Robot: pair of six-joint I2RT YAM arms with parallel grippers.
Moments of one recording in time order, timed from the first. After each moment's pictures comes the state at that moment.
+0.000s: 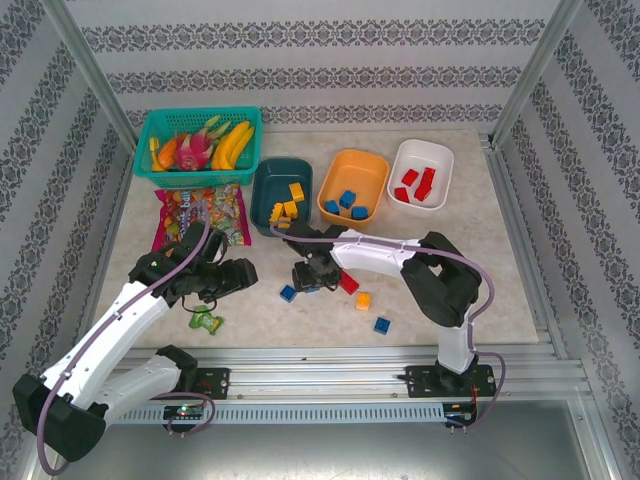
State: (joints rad) left arm -0.45 0.95 0.90 -1.03 0.17 -0.80; right arm 0.88 1.94 1.31 -0.72 -0.05 0.65
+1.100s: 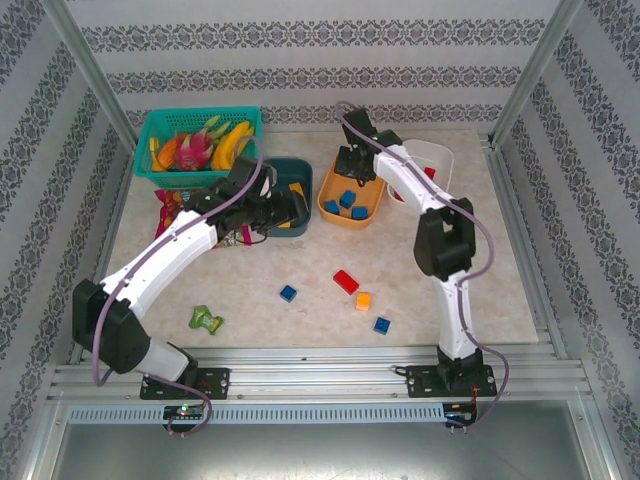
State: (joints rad) left arm -0.49 1.49 1.34 -0.67 0.22 -0.79; right arm 0.38 2.27 2.14 -0.88 0.05 0.59
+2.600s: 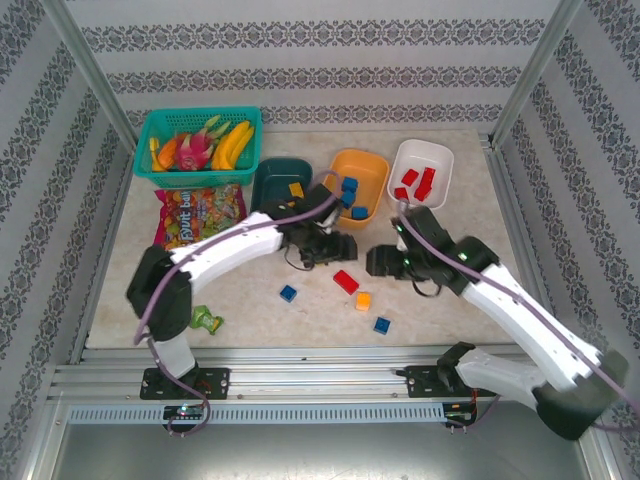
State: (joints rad) left arm -0.79 1.80 1.48 -0.80 0.32 -0.82; right arm 0.61 0.99 1.02 -1.02 -0.04 0.66
